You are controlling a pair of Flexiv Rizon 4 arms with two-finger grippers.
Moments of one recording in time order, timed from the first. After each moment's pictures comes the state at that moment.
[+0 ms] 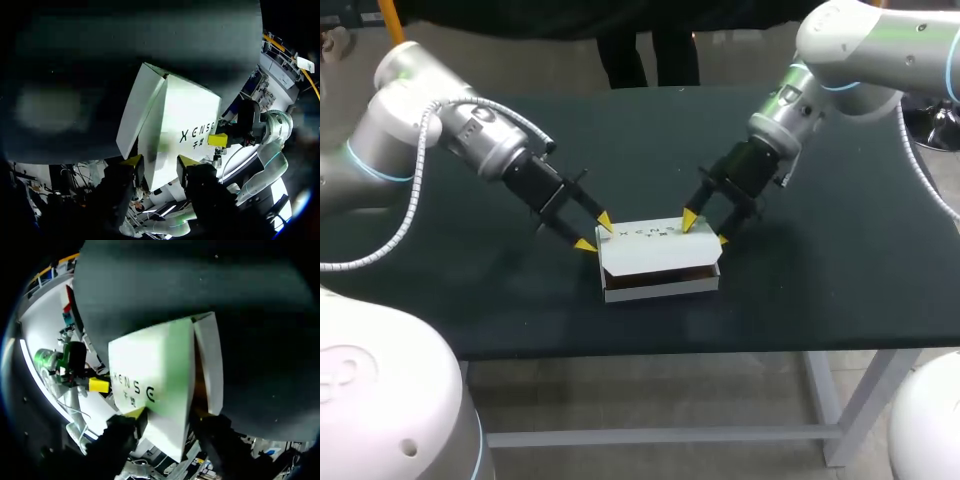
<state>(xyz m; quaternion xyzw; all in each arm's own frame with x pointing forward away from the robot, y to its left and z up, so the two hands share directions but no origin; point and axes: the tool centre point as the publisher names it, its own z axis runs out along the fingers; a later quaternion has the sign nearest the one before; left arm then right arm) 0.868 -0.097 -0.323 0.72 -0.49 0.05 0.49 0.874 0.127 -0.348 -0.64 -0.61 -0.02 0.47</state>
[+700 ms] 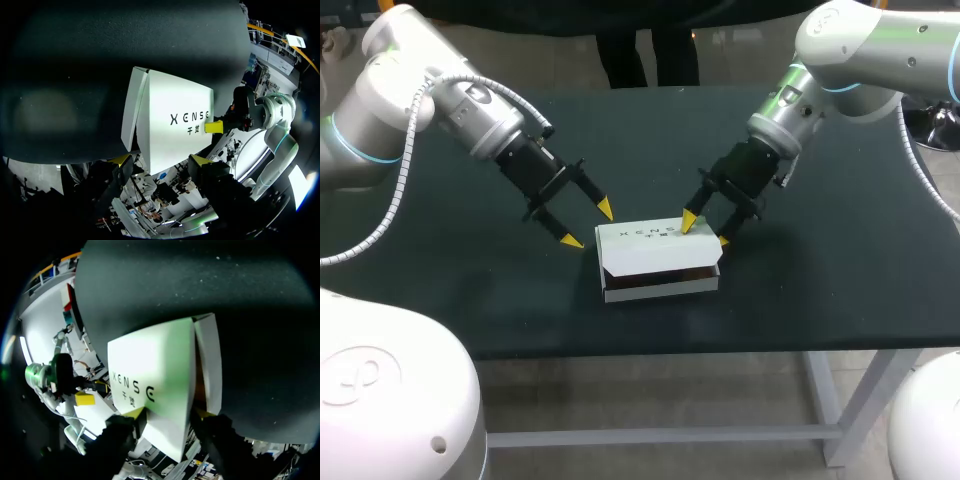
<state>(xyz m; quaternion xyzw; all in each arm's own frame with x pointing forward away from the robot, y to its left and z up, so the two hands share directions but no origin) 0.862 -0.089 -0.296 0.72 -0.56 0.08 0.42 0.872 0.126 -0.351 -0.63 -0.62 -0.02 0.47</state>
